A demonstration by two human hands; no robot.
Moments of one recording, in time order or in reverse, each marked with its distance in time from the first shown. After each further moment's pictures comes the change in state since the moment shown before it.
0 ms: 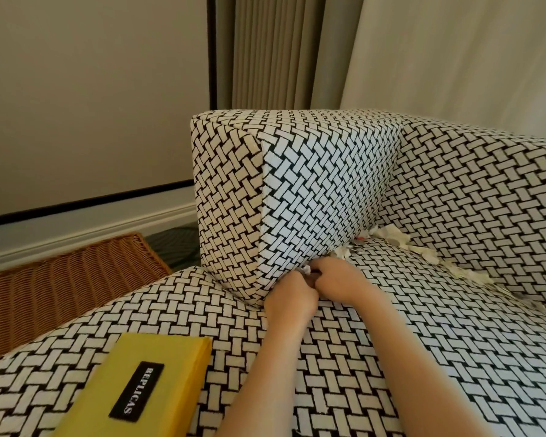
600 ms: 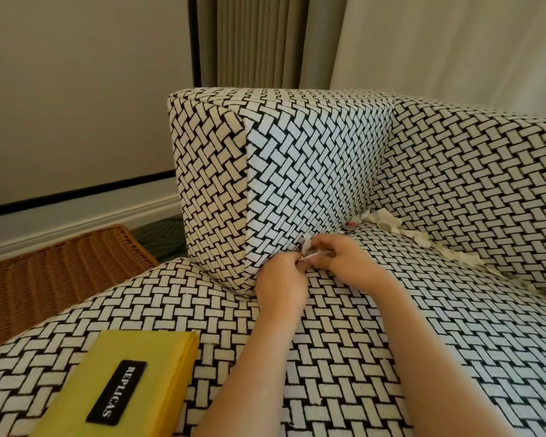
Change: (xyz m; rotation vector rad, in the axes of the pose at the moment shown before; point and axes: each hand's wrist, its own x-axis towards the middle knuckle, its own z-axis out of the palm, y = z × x) left_hand -0.004 -0.002 0.005 -0.087 0.243 0.202; right_hand -0.009 0.023 -0.009 0.517 0.096 -0.117
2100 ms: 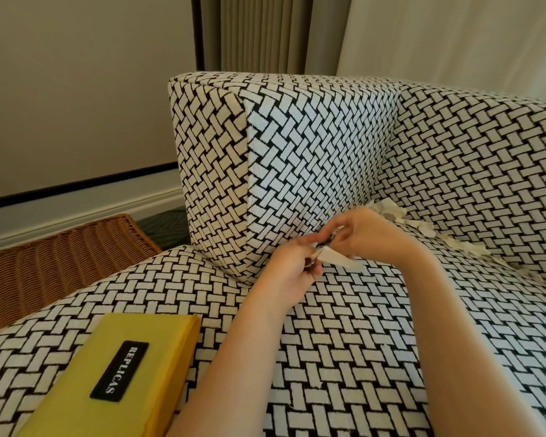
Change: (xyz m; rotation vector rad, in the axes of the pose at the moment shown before) left_hand -0.001 0.019 -0.017 -1.200 -0.379 -0.559; right_hand -0.020 -0.036 -0.035 -0.096 -0.120 0.090
